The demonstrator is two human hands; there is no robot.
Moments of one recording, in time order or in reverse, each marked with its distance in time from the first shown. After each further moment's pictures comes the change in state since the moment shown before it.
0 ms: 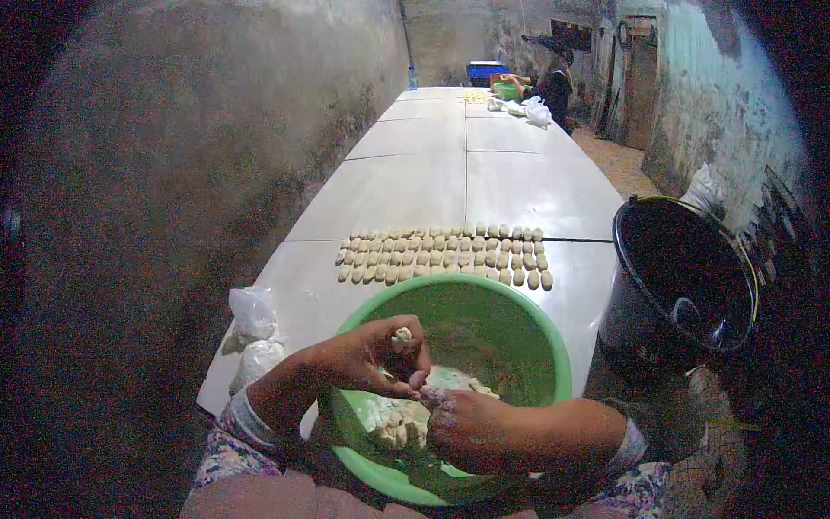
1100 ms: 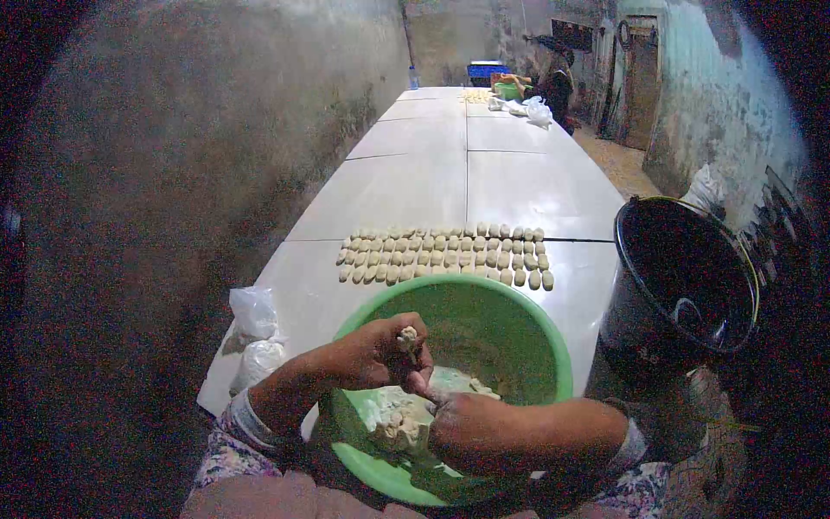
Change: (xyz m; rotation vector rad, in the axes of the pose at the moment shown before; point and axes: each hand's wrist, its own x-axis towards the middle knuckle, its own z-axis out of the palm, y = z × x) left_hand 0.002 -0.010 0.000 0.102 0.137 -0.050; right_hand 0.002 -0.005 -0.024 0.148 -0.195 0.043
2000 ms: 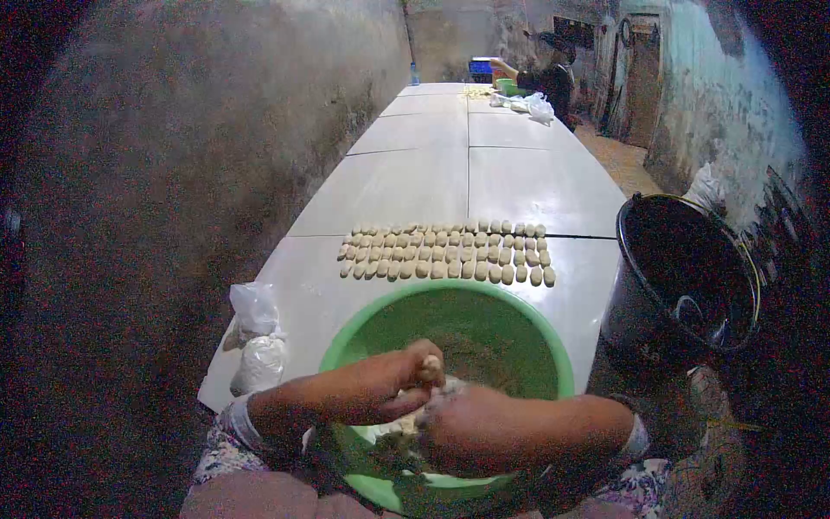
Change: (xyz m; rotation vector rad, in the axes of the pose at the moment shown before) left_hand -0.013 0.009 0.034 0.542 0.045 0.023; right_hand -0.003 -0.001 -0.004 0.073 0.180 -0.094
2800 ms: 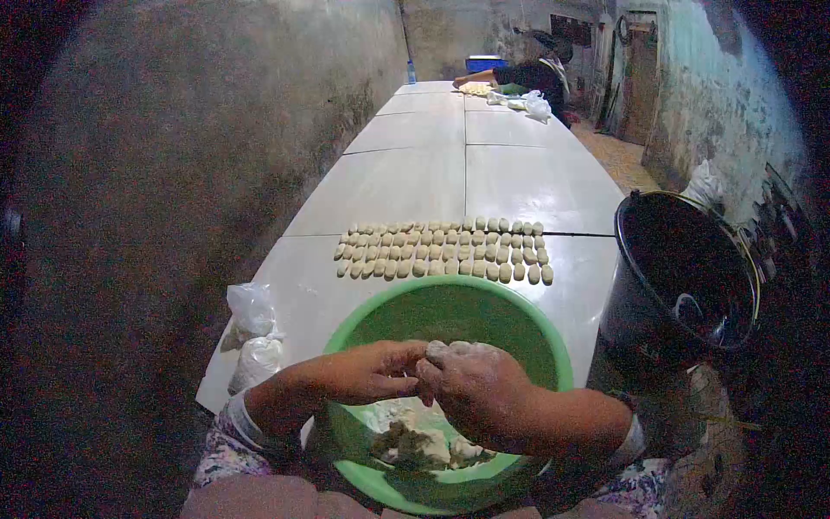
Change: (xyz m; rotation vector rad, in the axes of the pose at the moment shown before) left_hand 0.007 -0.010 -0.012 -0.416 -0.145 -0.082; right_hand -0.002 0.006 -0.006 -0.131 0.628 0.321
